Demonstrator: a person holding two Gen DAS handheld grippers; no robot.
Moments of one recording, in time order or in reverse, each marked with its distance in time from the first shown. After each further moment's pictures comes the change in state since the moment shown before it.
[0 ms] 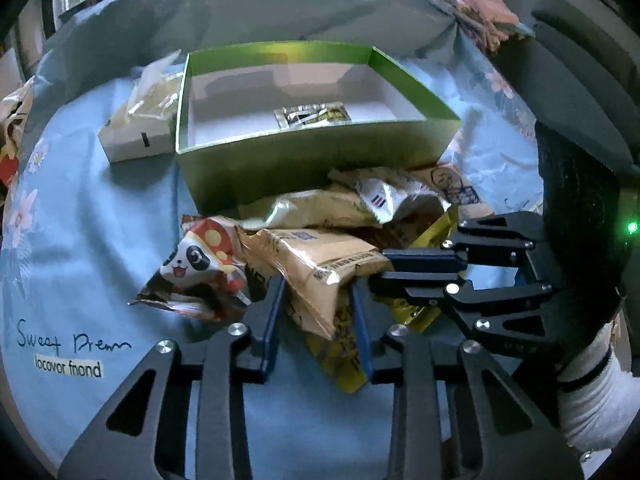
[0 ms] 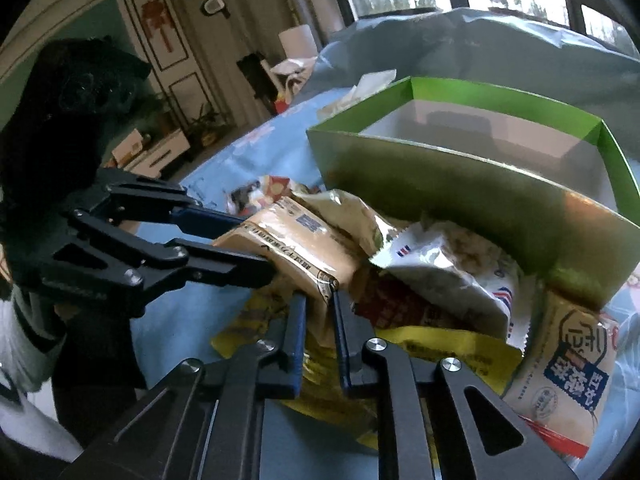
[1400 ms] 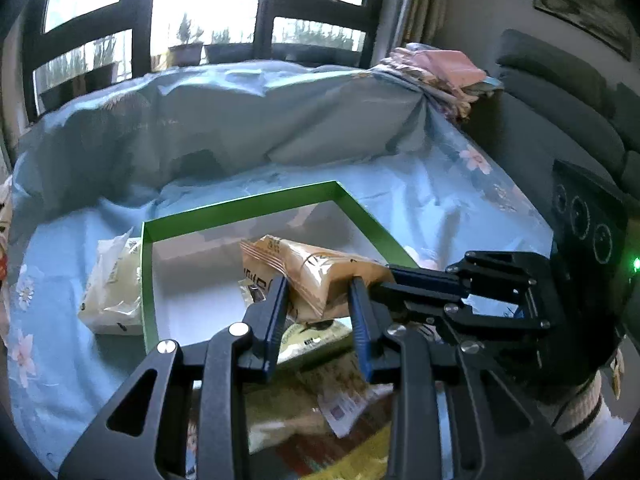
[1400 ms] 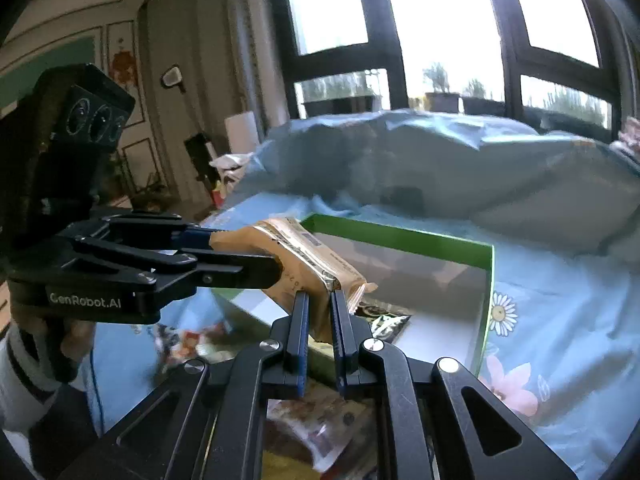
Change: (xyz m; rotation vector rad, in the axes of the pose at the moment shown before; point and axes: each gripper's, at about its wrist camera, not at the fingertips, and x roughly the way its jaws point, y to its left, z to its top) left arm -0.004 -0.023 0.117 0.085 -0.273 -0.043; right arm -0.067 -0.045 0.067 -0.004 -0.265 -0.262
